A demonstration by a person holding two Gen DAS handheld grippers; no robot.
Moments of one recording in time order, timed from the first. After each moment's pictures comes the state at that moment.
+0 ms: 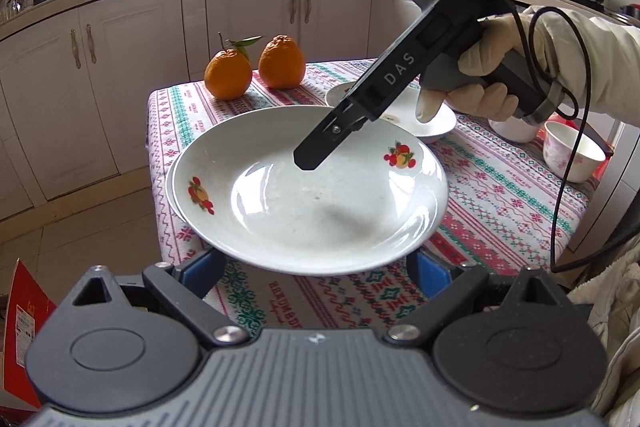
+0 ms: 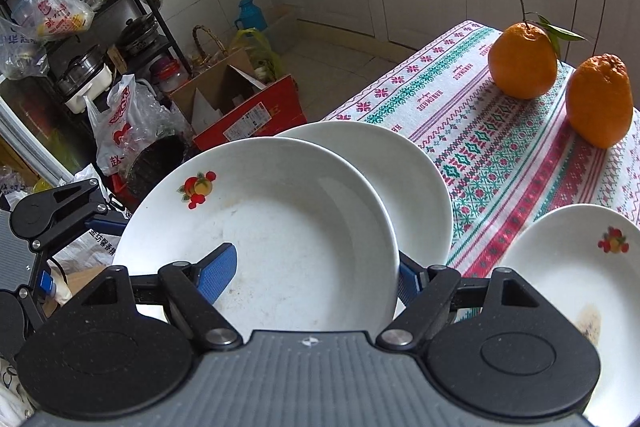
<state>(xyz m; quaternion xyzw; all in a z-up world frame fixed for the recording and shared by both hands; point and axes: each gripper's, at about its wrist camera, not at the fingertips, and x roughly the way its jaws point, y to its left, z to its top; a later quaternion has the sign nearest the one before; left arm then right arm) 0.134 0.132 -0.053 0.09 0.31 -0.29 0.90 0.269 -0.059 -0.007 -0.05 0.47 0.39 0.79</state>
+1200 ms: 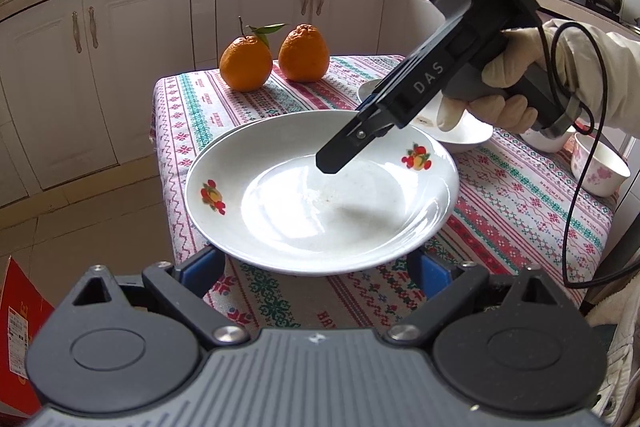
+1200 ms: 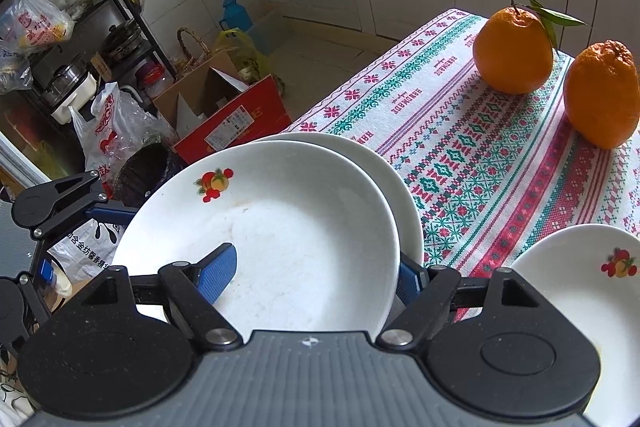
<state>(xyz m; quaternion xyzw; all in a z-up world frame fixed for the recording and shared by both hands) 0.181 0.144 -0.067 0.08 0.33 -0.29 0.90 0.301 -0.059 -0.022 -0.04 0.48 0.37 0.79</state>
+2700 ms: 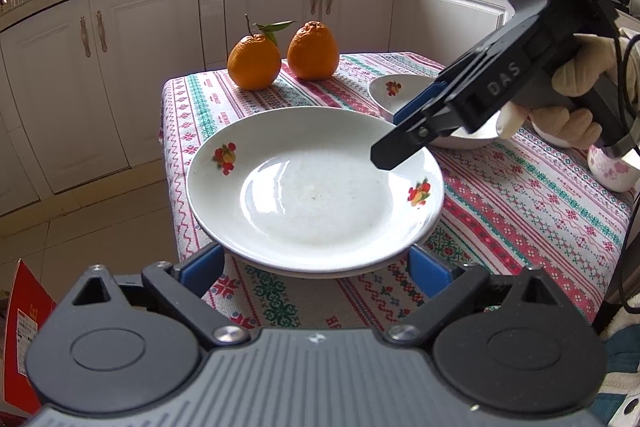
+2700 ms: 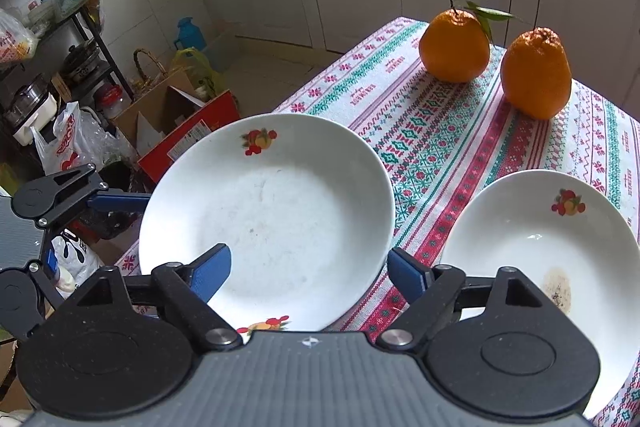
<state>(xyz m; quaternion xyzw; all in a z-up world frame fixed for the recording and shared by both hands) 0.180 0.134 -0.072 0.09 0.32 -0.27 0.90 0.253 -0.073 -0.009 -0.04 0.45 0.30 0.84</state>
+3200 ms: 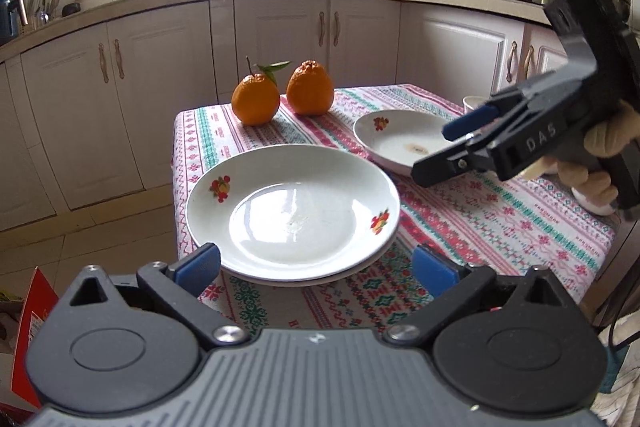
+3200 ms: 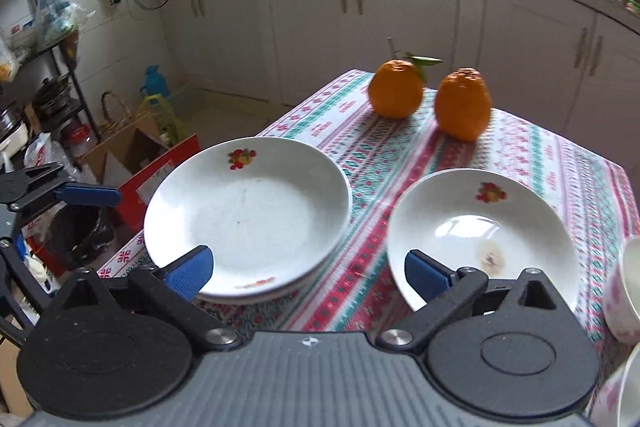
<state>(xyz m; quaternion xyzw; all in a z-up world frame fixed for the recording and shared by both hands) 0.135 0.123 -0.043 0.08 0.28 -0.24 0.93 0.174 -0.110 0.005 -0.03 0.37 0.20 0.91</state>
